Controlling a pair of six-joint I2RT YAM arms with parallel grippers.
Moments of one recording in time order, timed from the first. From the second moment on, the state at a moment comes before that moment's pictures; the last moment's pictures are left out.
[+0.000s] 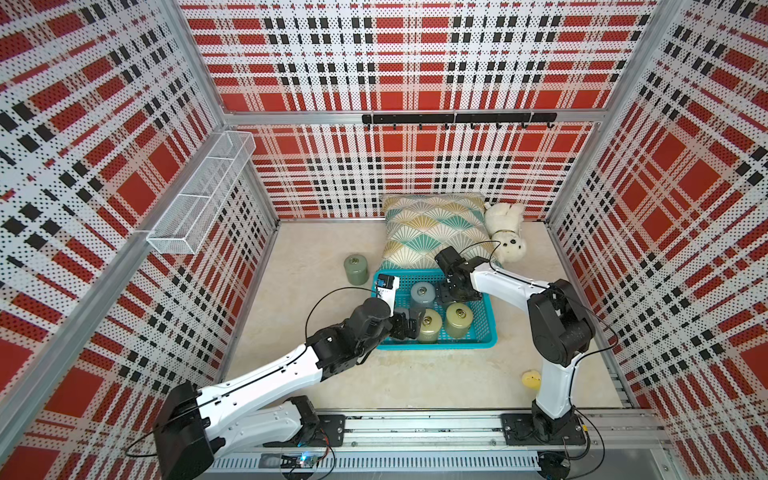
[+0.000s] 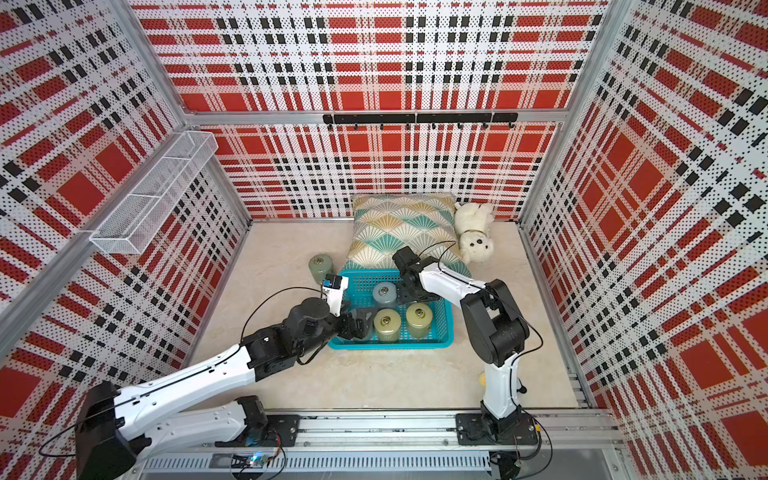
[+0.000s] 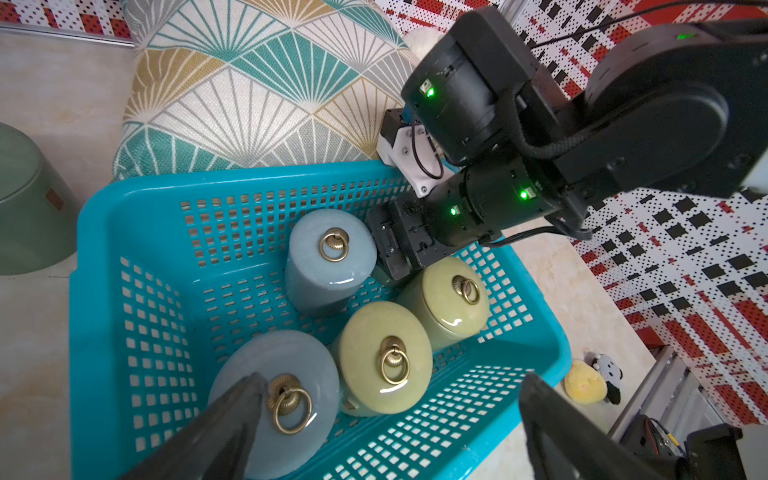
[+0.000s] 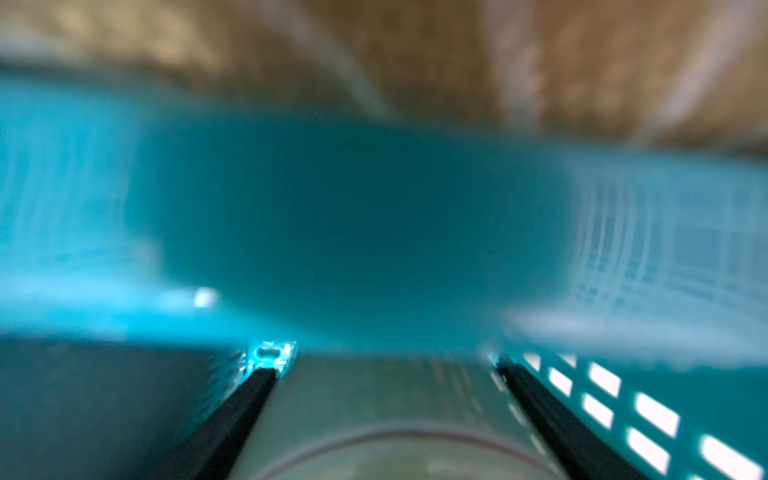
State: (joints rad) left arm -0.93 1.06 0.73 -0.14 -0.21 -0.55; right arm 0.55 1.92 1.38 -0.73 0.19 0.42
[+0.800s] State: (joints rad) left arm -0.94 1.04 0.73 -0.14 -0.21 -0.55; right arm 0.50 1.62 1.47 -0.90 0.19 0.43
